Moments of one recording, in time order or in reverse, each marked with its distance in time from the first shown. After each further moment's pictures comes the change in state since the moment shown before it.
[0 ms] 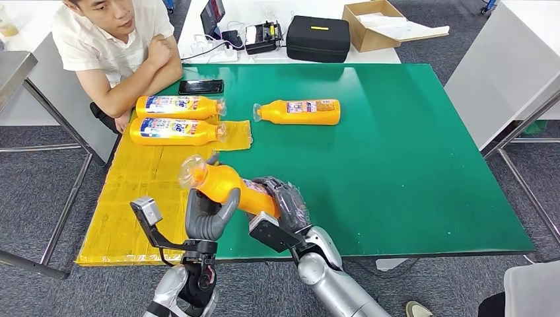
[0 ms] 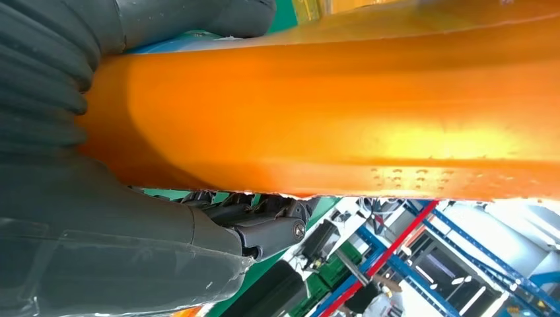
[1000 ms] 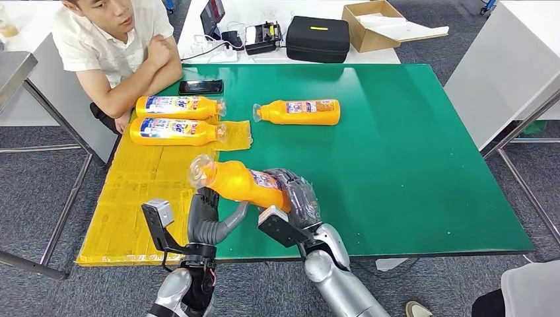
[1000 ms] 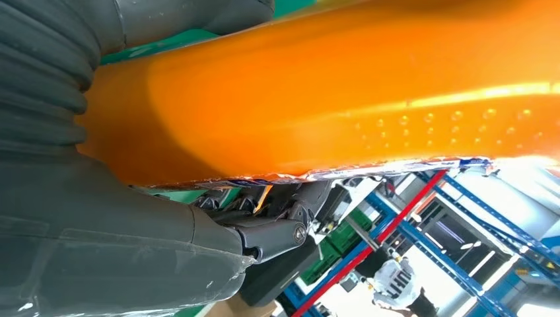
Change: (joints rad) left arm 0.016 -0.013 0.044 0.045 -0.151 0.062 0.006; right arm 0.039 0.021 -0.119 -0.064 0.084 0.003 0.002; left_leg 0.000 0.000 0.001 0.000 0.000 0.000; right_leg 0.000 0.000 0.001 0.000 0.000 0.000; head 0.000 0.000
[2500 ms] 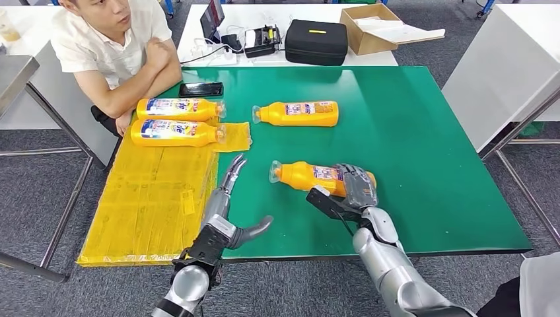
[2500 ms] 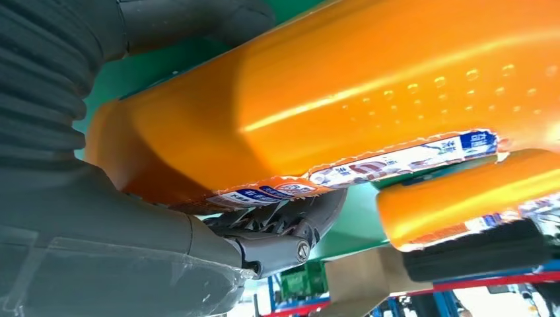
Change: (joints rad) left arm -0.039 0.001 -0.014 0.024 -0.721 0.065 -0.075; right arm -0.215 -0.122 -0.377 0.504 0.452 0.011 0.156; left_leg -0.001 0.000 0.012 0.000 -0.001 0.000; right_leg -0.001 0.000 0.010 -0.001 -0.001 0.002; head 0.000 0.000
